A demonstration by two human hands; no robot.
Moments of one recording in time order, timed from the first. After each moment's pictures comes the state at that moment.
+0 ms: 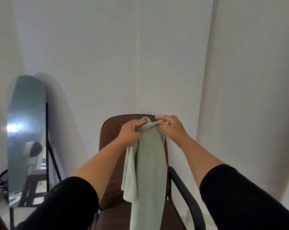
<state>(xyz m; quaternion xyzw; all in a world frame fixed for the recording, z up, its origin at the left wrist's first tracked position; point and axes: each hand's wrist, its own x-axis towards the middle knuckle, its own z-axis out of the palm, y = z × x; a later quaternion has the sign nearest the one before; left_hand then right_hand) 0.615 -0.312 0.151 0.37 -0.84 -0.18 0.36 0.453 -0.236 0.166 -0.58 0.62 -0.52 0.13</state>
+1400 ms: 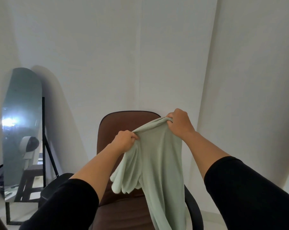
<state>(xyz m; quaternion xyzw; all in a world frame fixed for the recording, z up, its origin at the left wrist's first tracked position) 0.627 -0.342 0.114 0.46 -0.86 -0.09 0.20 0.430 -0.251 0.175 -0.62 0.70 -0.33 -0.10</state>
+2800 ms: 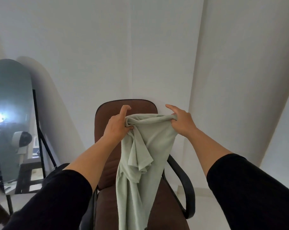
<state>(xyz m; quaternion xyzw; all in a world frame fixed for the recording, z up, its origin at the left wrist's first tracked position) 0.654 -0.289 0.117 0.39 -0.83 -0.08 0.38 0.441 -0.183 0.140 -0.59 0.69 -0.41 0.03</state>
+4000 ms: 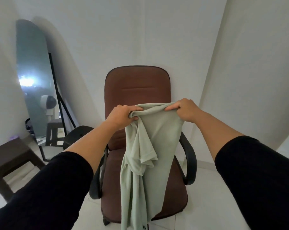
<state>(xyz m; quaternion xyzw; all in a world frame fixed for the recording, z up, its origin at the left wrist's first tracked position) 0.650 -0.260 0.041 0.41 -0.88 -0.08 0.24 0.403 -0.186 0.072 -0.66 0.70 -0.26 0.11</state>
